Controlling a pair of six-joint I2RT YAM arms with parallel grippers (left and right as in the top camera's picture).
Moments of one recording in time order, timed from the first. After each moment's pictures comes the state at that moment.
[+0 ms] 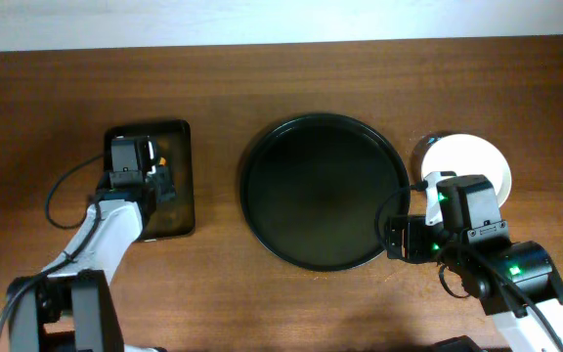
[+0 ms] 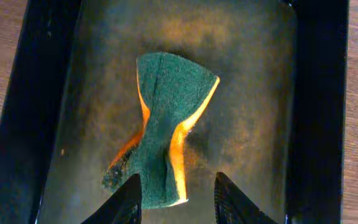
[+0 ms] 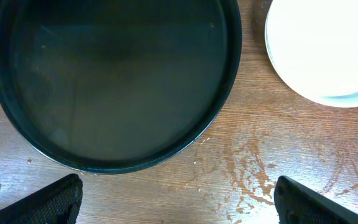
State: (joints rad) left arm 0.05 1.61 0.87 -0.23 -0.14 -0.13; right arm 0.23 0.95 0.97 -1.06 -0.01 0.21
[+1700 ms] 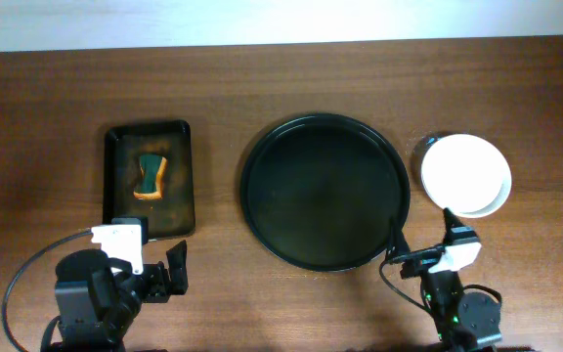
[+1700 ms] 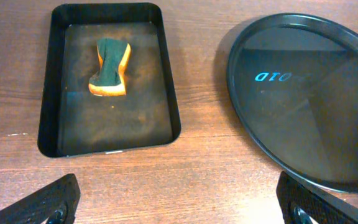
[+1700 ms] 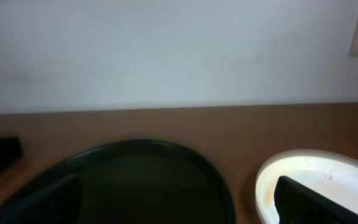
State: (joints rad) left arm 0.05 0.53 0.76 -0.94 0.15 -0.03; right arm 0.18 0.01 0.01 -0.05 0.04 0.11
